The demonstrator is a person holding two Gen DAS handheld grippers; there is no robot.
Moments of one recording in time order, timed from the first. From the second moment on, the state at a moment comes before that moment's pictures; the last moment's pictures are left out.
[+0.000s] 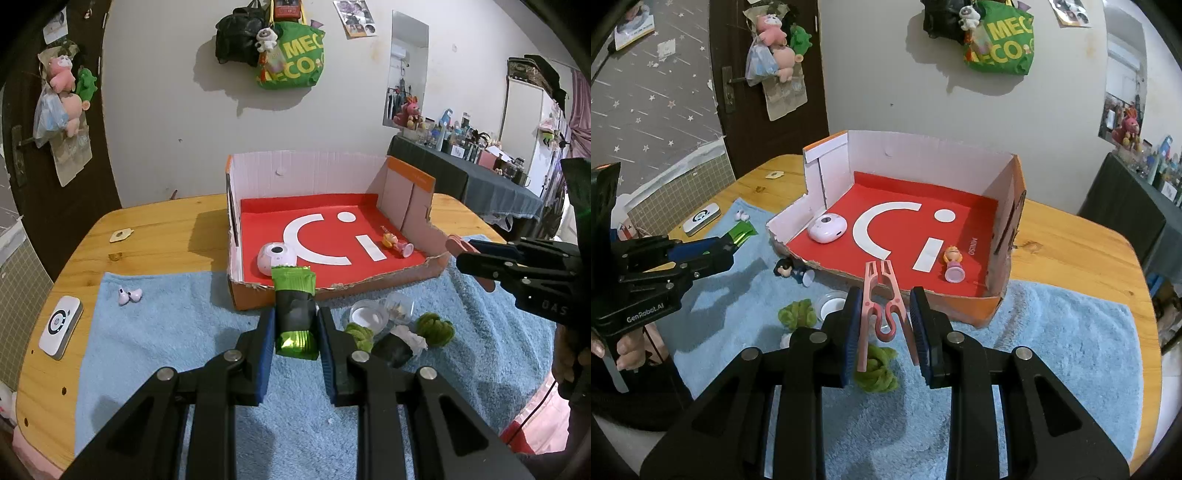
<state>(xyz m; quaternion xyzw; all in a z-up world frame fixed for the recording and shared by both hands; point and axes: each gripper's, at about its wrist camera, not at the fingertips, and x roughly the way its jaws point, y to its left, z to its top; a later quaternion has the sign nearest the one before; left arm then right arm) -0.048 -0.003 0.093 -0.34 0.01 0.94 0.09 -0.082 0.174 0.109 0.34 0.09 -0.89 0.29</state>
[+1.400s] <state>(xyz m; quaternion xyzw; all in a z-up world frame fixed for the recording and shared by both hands) -0.192 0.048 0.036 -0.48 0.06 0.87 0.14 -0.215 0.124 0.039 0.49 0.14 -0.81 0.30</state>
